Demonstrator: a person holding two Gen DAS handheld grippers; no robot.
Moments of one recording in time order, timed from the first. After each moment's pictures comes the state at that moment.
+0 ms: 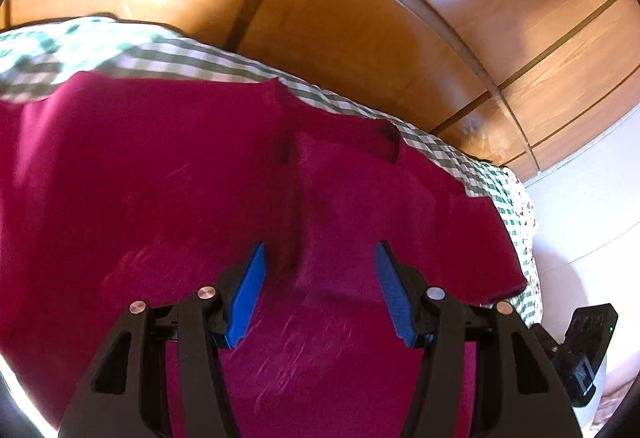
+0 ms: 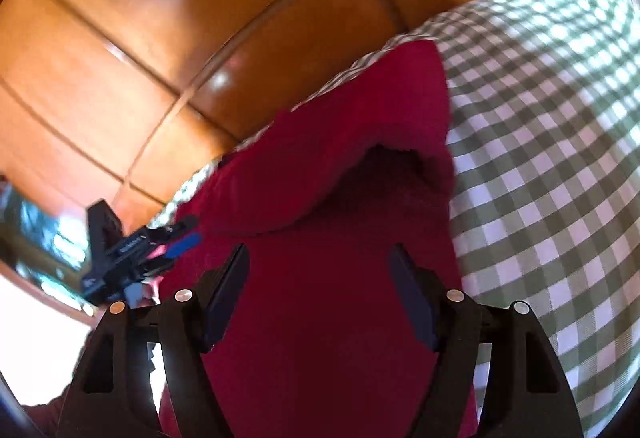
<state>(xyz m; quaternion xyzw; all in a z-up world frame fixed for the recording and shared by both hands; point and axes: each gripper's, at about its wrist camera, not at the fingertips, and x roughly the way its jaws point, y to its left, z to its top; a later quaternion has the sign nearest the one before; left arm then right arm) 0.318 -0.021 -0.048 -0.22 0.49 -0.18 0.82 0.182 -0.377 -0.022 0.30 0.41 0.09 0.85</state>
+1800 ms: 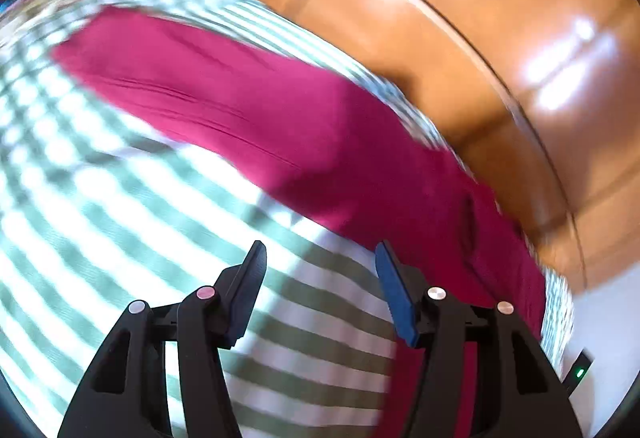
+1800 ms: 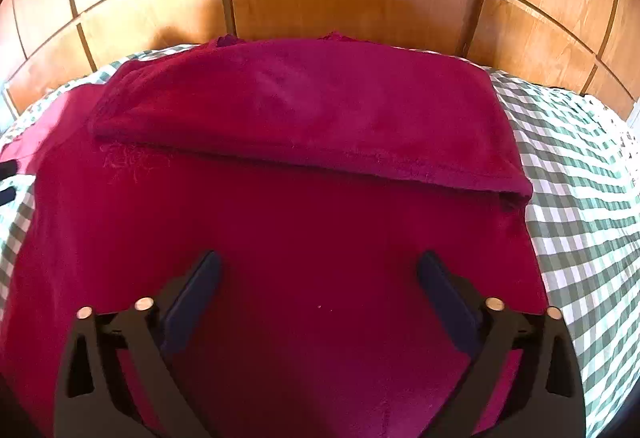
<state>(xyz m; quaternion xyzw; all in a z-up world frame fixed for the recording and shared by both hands) 0.141 0.236 -0.052 -0.33 0.40 0.07 0.85 0.193 -0.219 -0.062 -0.03 0.46 0.01 0.89</state>
